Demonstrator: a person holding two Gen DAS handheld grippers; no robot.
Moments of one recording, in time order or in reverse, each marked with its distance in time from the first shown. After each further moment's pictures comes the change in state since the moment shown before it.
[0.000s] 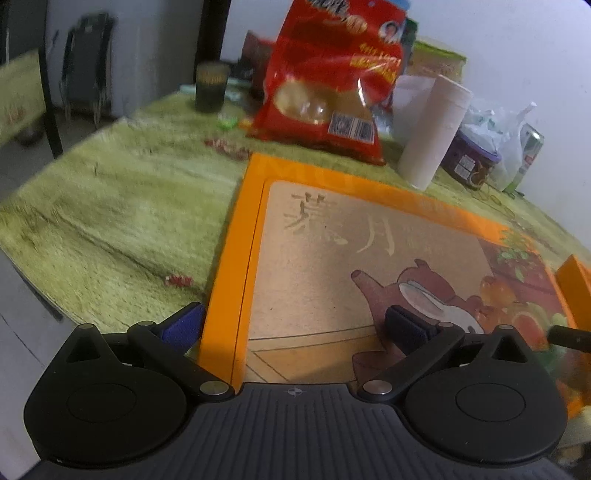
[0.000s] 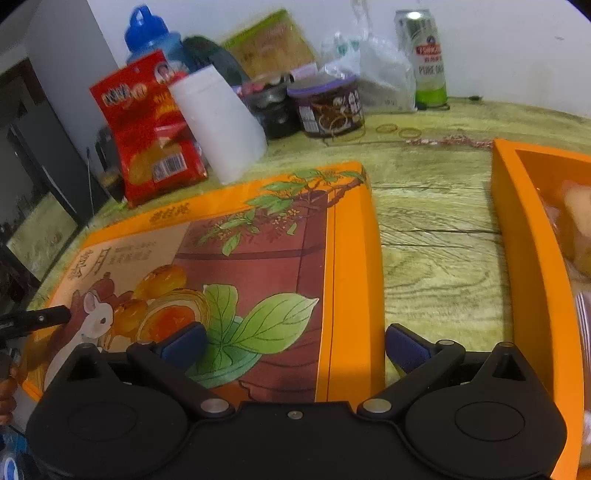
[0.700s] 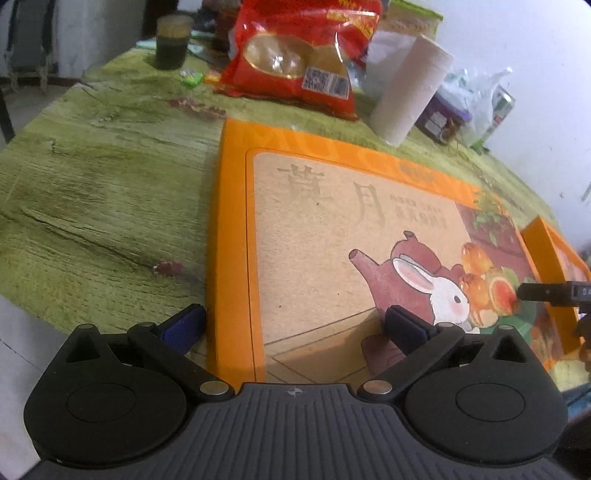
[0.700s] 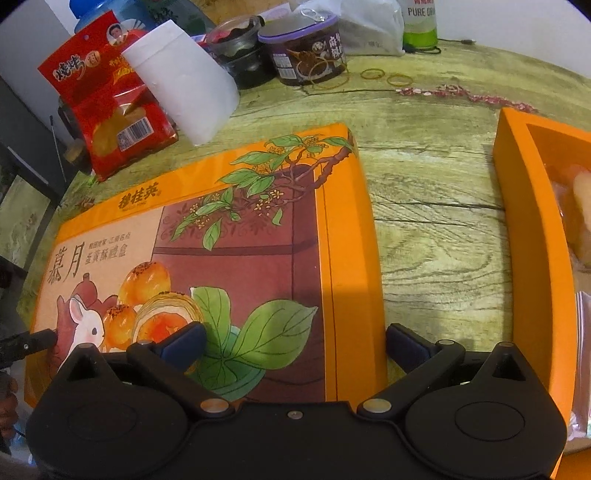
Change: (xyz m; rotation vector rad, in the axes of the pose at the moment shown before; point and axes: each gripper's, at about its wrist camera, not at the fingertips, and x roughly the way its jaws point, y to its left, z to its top) left arm 0.015 0.023 0.025 0.065 0.207 -0.158; right arm 0.014 0.005 0.026 0.076 0.209 -0.064
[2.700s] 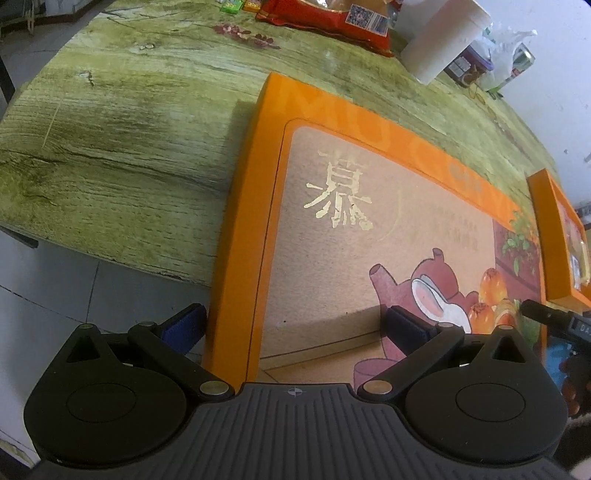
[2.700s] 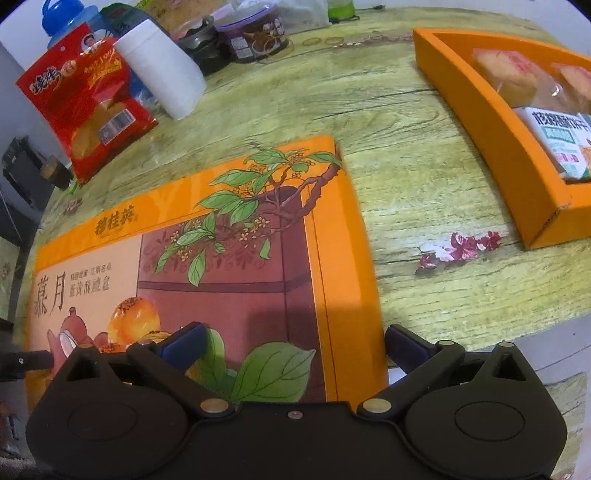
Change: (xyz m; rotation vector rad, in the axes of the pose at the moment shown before) left arm -0.023 0.053 0.007 -0.019 0.272 -0.011; right arm -0.031 0.052 -0.095 0.269 -0.032 -0.130
